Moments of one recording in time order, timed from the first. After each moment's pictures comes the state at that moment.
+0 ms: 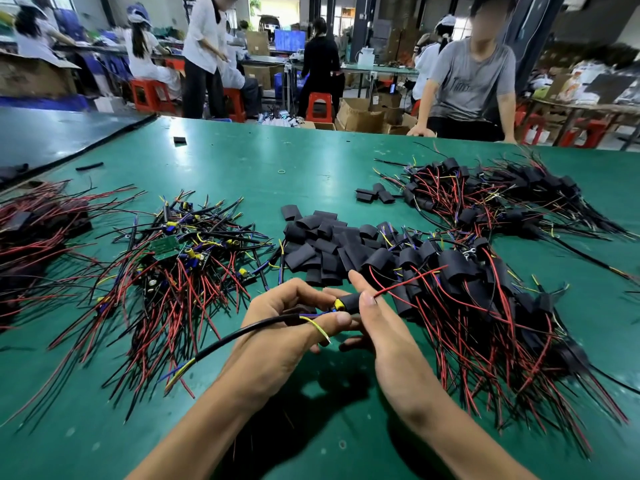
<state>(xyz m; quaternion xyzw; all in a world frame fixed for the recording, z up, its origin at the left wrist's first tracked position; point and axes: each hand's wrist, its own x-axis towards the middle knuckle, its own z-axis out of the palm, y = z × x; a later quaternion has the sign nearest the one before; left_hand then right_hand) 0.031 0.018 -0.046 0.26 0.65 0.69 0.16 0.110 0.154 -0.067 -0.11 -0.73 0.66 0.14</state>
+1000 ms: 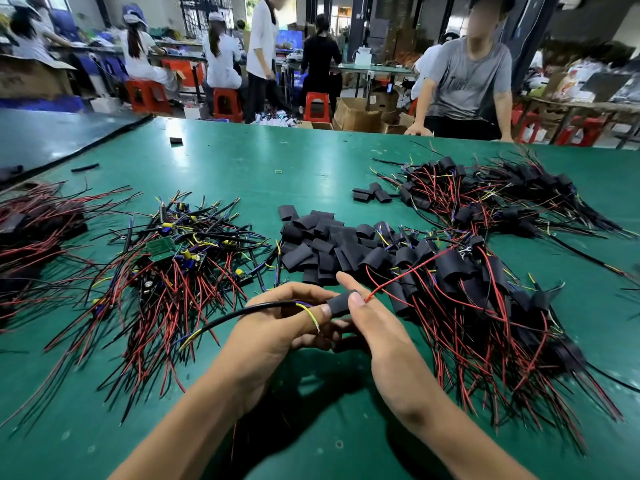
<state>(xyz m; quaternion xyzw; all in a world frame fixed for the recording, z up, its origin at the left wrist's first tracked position) 0.027 0.017 -0.047 0.20 0.55 0.76 0.27 0.110 0.150 -0.063 -0.10 -0.71 0.68 0.14</state>
